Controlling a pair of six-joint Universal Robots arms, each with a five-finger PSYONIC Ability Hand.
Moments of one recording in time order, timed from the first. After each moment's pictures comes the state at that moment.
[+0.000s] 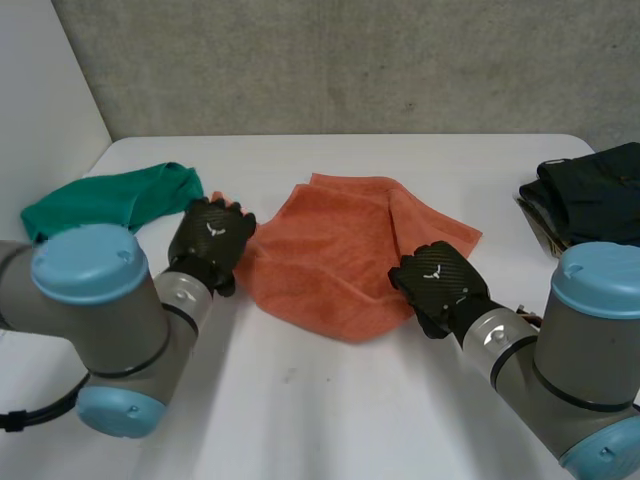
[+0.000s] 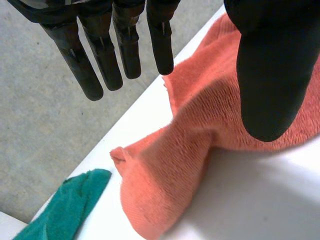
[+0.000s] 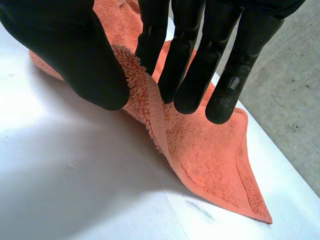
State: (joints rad) left arm 4.20 -2.03 -1.66 3.55 -1.65 3.65; right arm 2.02 -1.19 1.77 -0.28 1.34 2.56; left_hand 0.45 0.44 0.45 0.43 0.25; right_hand 1.00 1.17 1.18 1.19 0.97
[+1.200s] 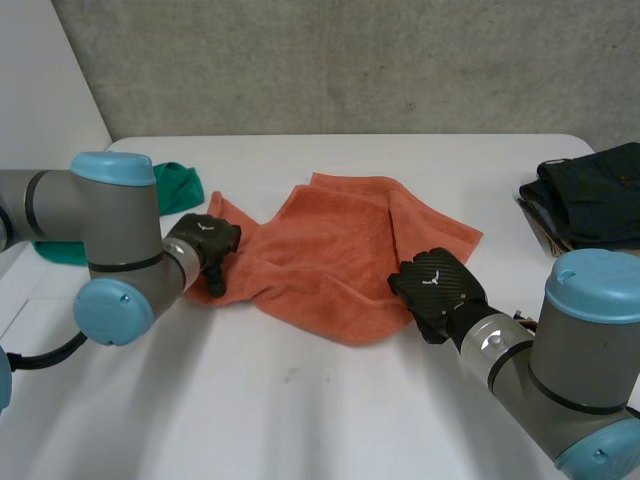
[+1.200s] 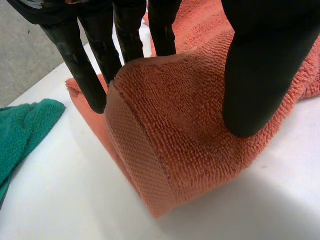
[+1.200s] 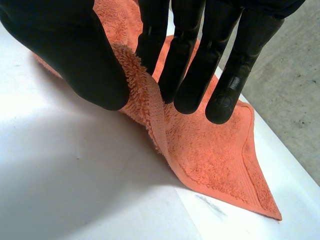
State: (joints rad) left arm 4.31 -2.32 -1.12 2.96 -1.57 3.54; right arm 2.02 -1.17 1.79 -0.30 1.34 2.56; left_hand 0.62 0.60 0.60 0.60 0.43; right_hand 1.00 1.17 1.18 1.19 0.97
